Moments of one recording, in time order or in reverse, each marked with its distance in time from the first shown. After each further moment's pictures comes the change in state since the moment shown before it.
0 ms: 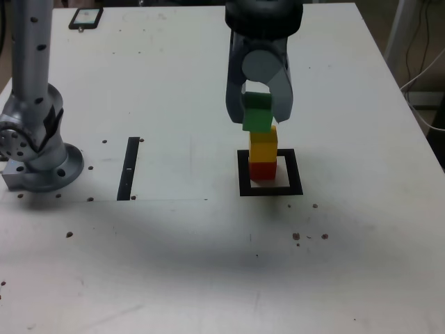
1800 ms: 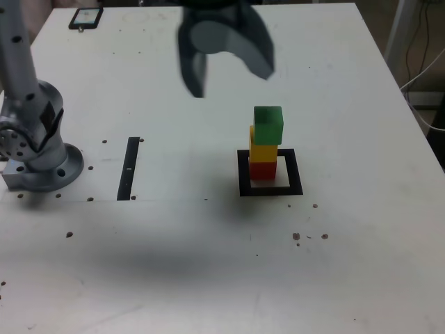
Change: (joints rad) arm -0.005 -0.242 0.179 -0.001 0.064 0.007
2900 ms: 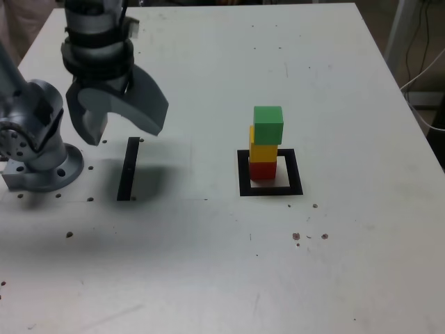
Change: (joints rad) arm 0.000 -0.299 0.719 -0.285 -0.028 0.013
